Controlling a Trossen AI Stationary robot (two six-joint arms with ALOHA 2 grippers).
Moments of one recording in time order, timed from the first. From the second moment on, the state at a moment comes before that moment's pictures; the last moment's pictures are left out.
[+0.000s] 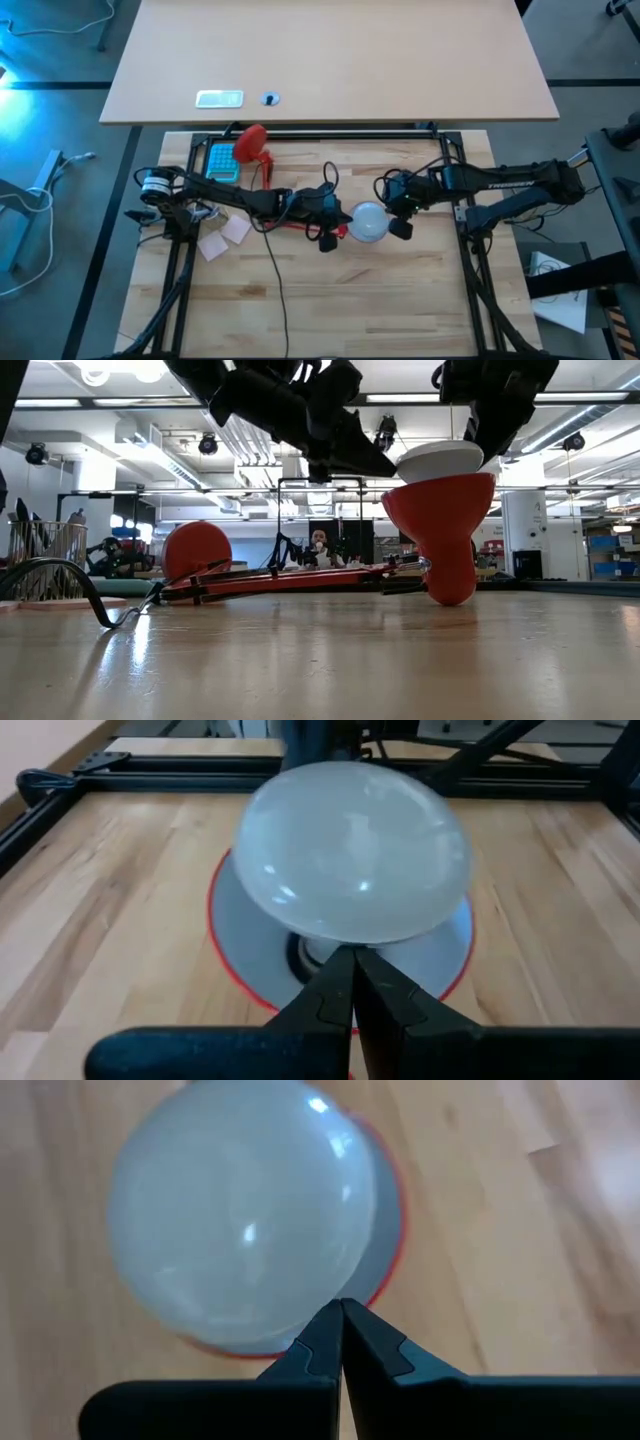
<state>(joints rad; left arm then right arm) -0.02 1.77 1.13 0.20 -0.07 -0.03 0.01 1.16 1.00 -0.88 0.05 0.24</state>
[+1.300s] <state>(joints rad) -0.03 1.74 1.13 0.09 -0.12 -0.02 0.08 1.14 1.00 -0.83 -0.08 0.32</state>
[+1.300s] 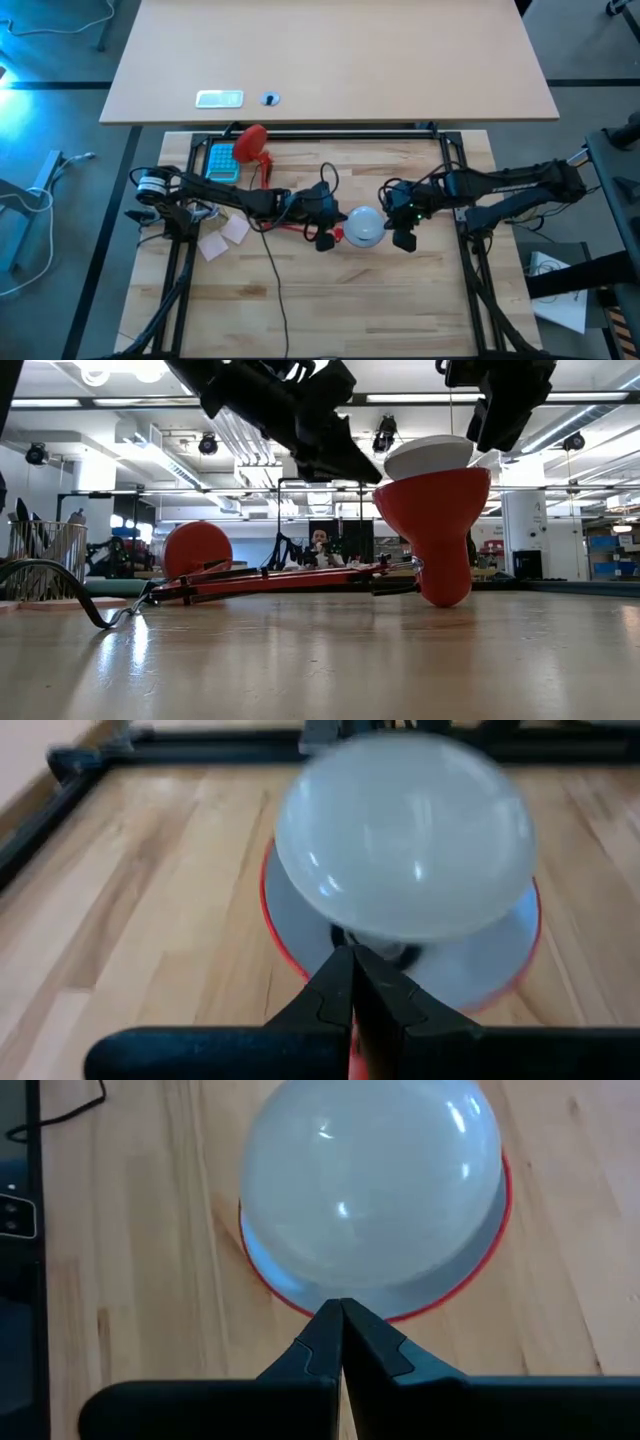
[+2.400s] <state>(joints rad) -0.05 1.72 1.17 -0.04 -0.14 -0.03 0.10 1.14 1.00 -0.84 0.01 0.34</state>
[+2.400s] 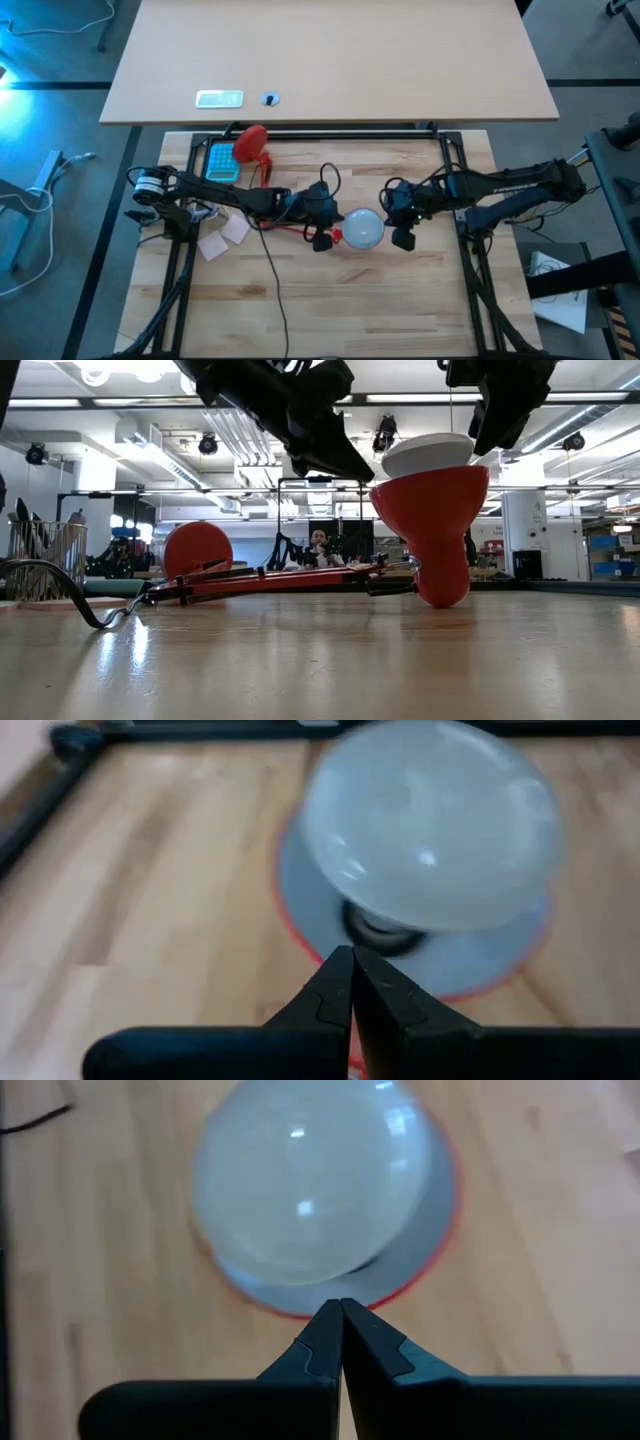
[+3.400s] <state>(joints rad) -0.05 1.71 1.16 -0.07 -0.14 0.01 0.10 1.14 1.02 -0.83 -0.12 0.38</state>
